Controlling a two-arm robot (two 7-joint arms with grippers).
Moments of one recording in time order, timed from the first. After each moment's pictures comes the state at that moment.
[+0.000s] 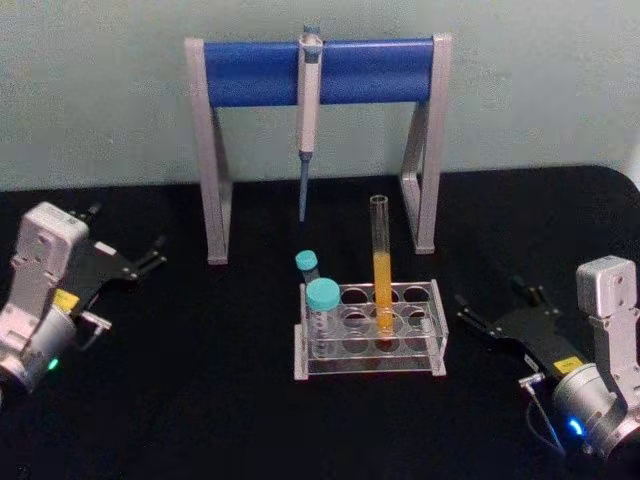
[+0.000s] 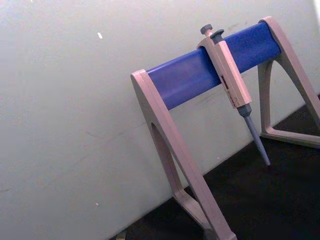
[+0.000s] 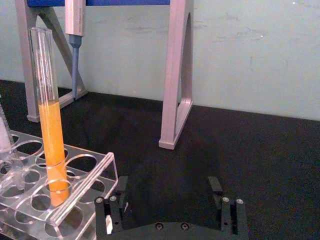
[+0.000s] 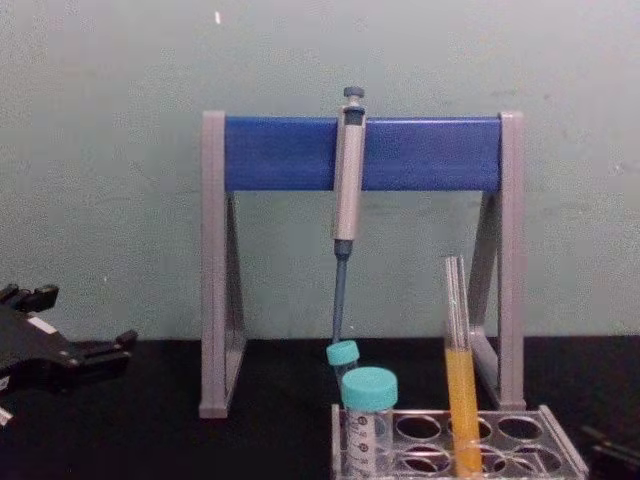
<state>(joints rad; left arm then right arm) -0.20 0.60 0.45 -1.41 -0.25 -0.12 0.03 -0.04 0.32 -0.17 -1.48 0.26 -0.04 0.20</state>
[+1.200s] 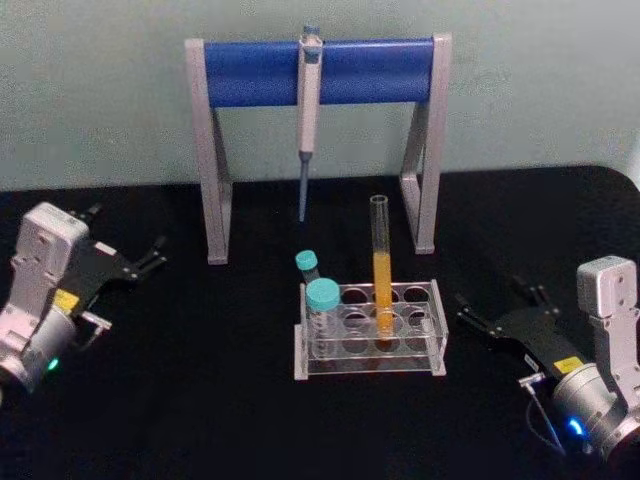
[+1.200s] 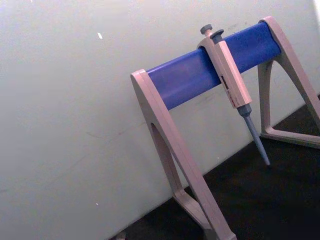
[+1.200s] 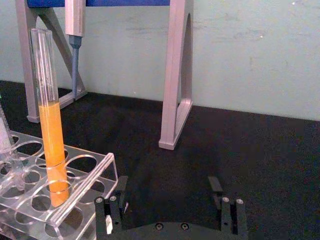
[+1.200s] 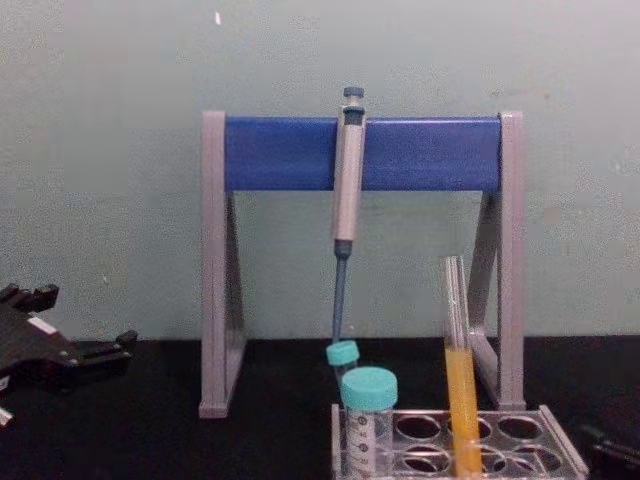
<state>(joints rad) -0.20 0.60 0.45 -1.41 -0.25 -0.12 0.03 -0.04 0.32 -0.17 -1.48 0.26 -0.04 0.20</state>
